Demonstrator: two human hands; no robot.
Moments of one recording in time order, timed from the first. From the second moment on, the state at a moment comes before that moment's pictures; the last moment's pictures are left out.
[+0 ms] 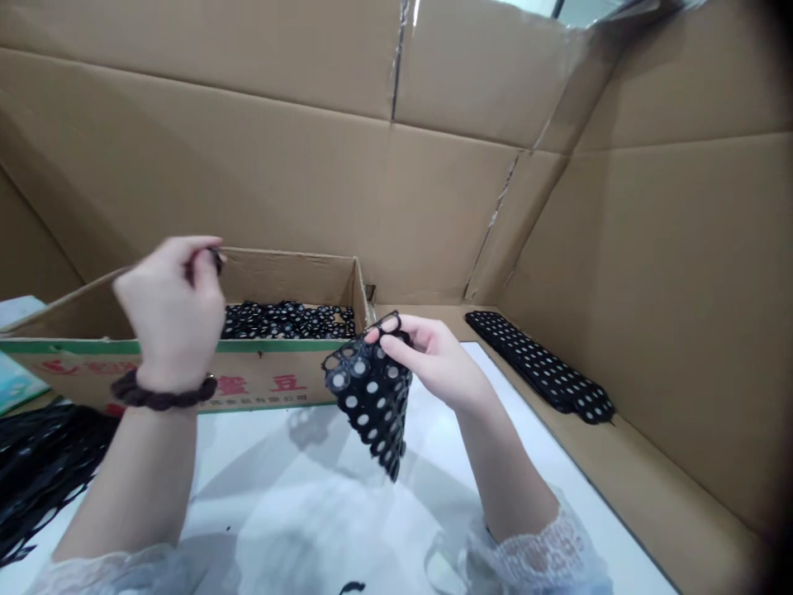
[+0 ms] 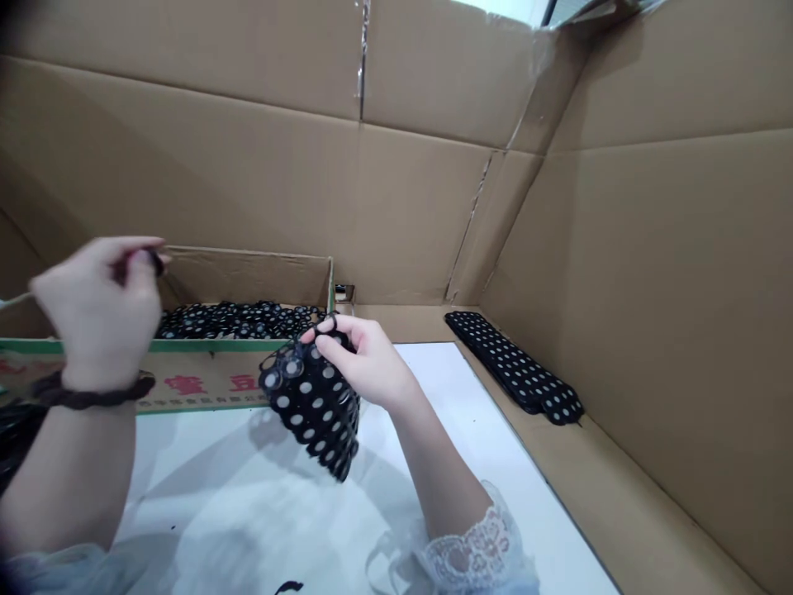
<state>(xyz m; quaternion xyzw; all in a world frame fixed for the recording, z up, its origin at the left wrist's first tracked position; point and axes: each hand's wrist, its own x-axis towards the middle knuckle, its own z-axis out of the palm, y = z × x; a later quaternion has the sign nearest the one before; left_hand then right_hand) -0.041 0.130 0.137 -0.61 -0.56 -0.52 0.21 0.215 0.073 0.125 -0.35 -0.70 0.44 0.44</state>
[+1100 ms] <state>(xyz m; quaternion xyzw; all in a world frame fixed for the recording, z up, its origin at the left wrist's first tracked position) -0.034 0.108 0.144 -0.60 -0.58 -0.53 0.16 0.217 0.073 0.120 -0.36 -0.65 0.50 0.44</state>
